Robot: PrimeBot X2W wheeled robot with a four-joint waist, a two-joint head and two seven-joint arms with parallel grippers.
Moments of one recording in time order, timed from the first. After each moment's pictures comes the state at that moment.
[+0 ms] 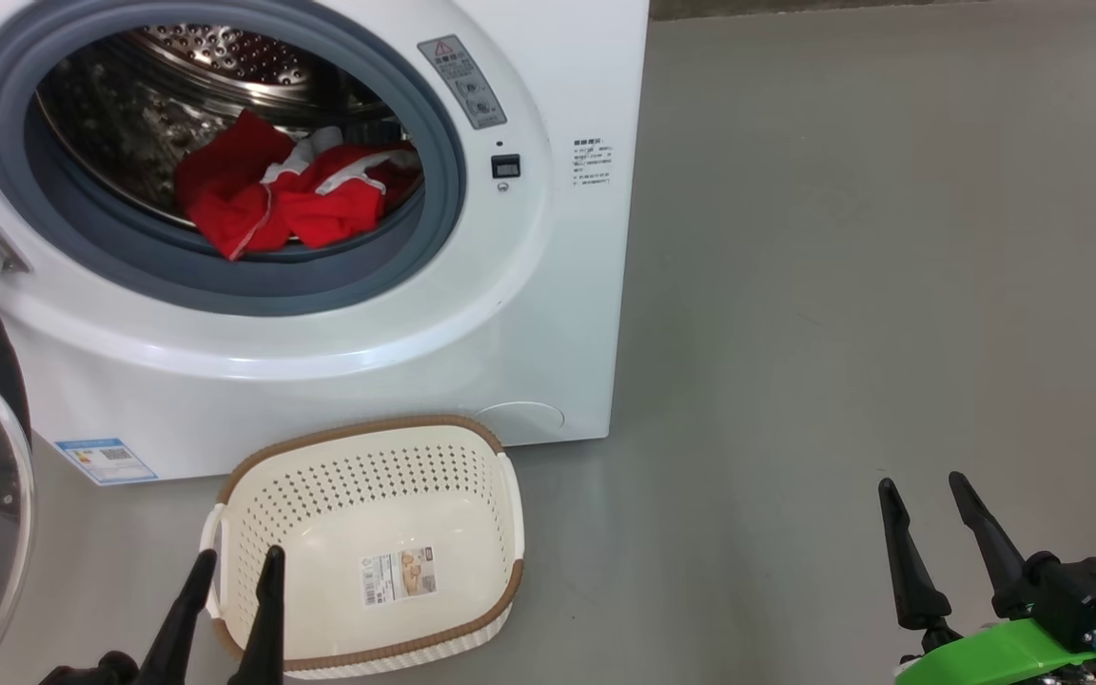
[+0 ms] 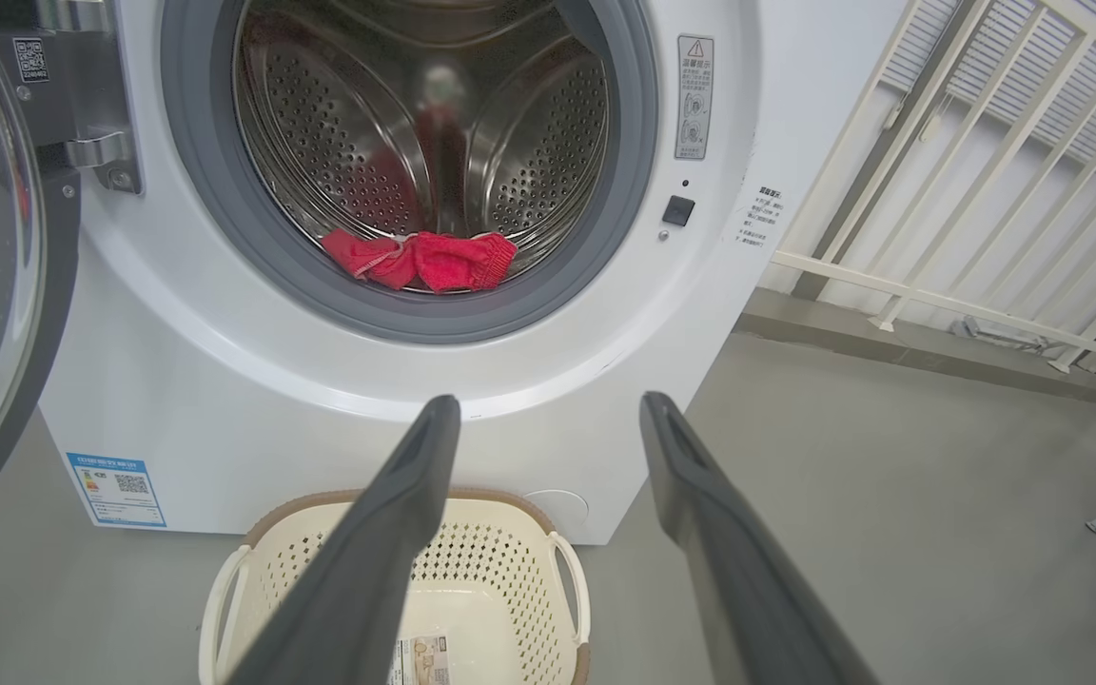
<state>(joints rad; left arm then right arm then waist) 0.05 0.14 -0.03 0.15 -0.47 -0.13 -0.26 0.04 -0.04 -0.05 0.20 0.29 0.12 -0.25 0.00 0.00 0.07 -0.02</state>
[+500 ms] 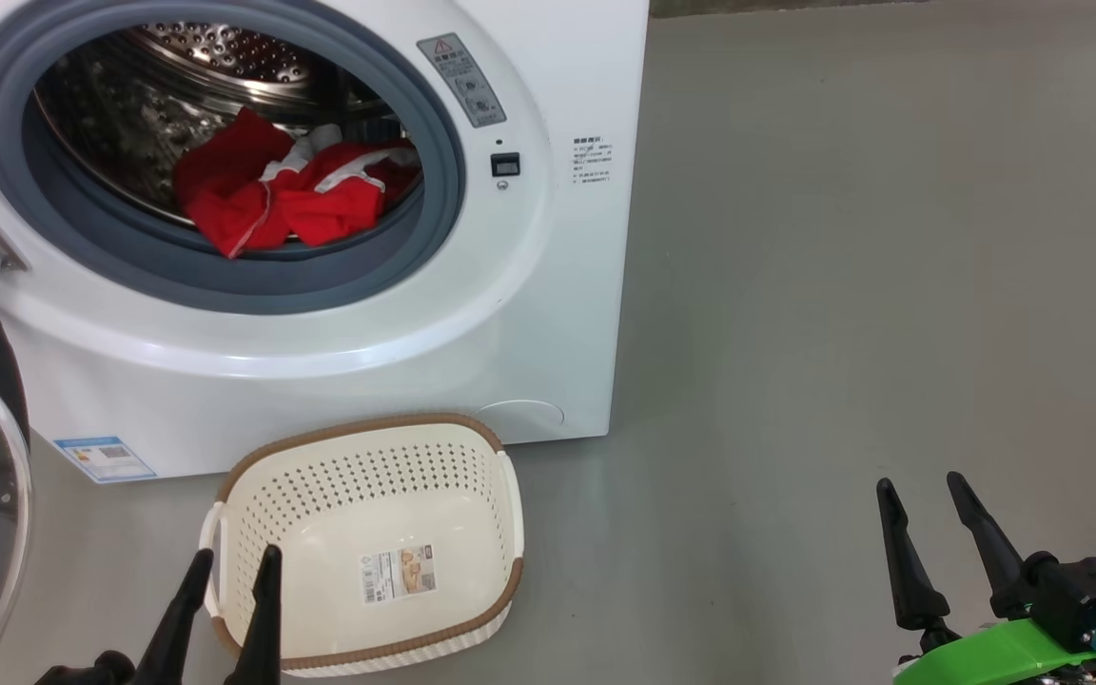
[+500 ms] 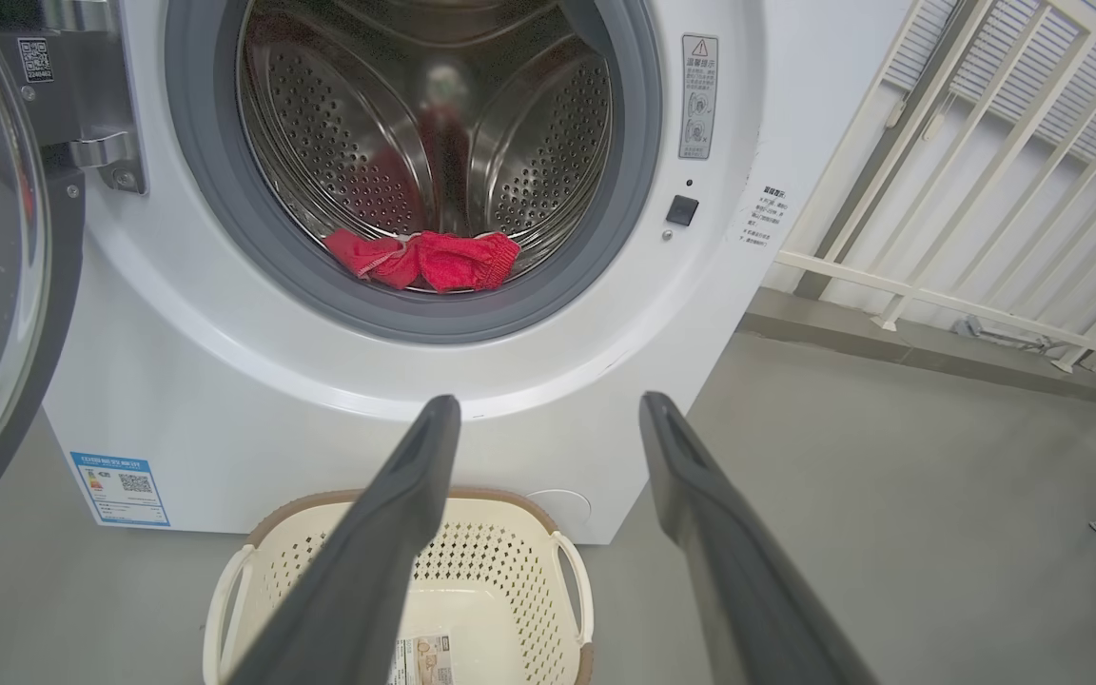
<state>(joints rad) 0.05 0.15 -0.03 0.15 -0.47 -0.13 -0.26 0.04 -0.04 -0.05 0.20 0.29 0.12 -0.25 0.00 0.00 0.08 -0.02</state>
